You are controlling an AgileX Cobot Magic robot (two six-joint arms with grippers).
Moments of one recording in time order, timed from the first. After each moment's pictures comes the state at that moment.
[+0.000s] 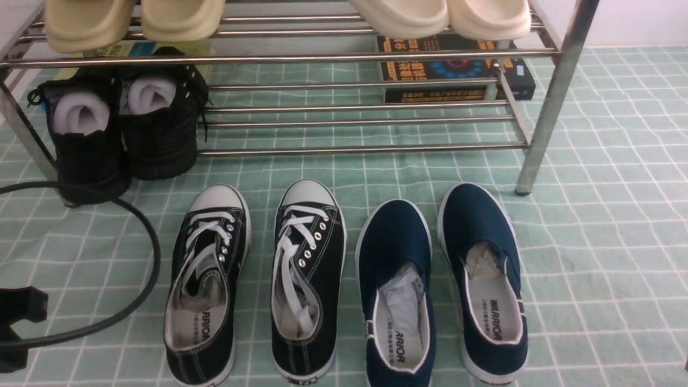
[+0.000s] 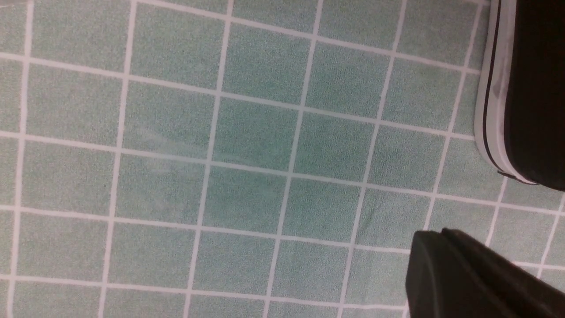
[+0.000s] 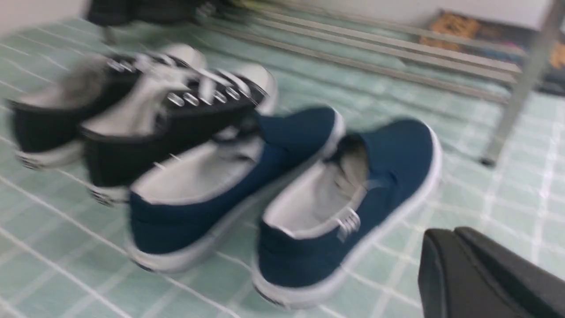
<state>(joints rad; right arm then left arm) 0.50 0.08 -0.14 0.00 0.37 0.04 0.30 1.08 -0.78 -0.19 1.08 0.17</state>
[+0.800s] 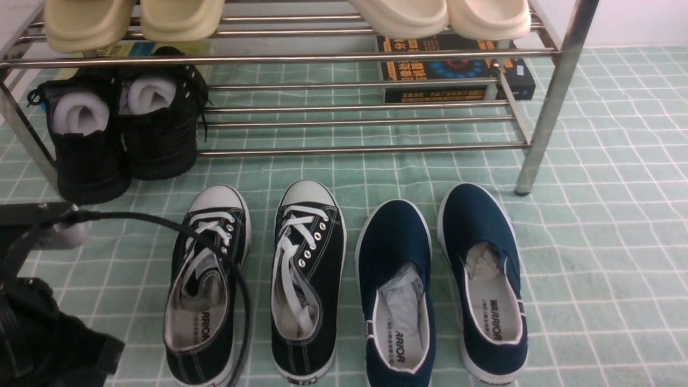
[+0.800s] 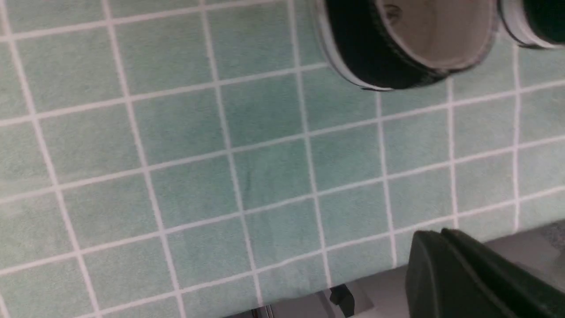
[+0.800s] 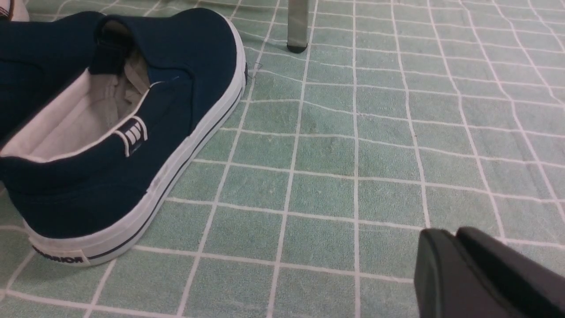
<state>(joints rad) 0.13 -0.01 0.01 -0.03 0.40 0.04 -0.09 0.98 -0.78 -0.21 1.17 0.17</state>
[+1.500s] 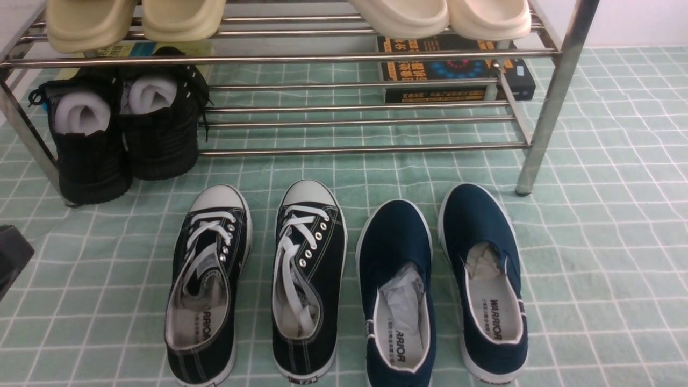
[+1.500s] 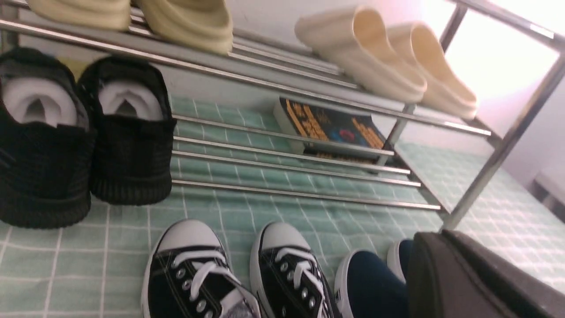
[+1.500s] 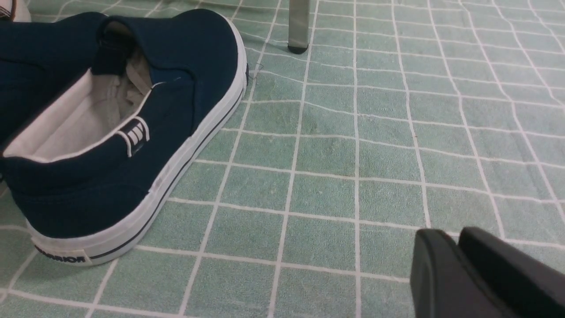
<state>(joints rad) 0.13 -0.01 0.01 -0.03 0.40 0.04 -0.19 0.23 -0.49 -0.37 0.39 0.01</state>
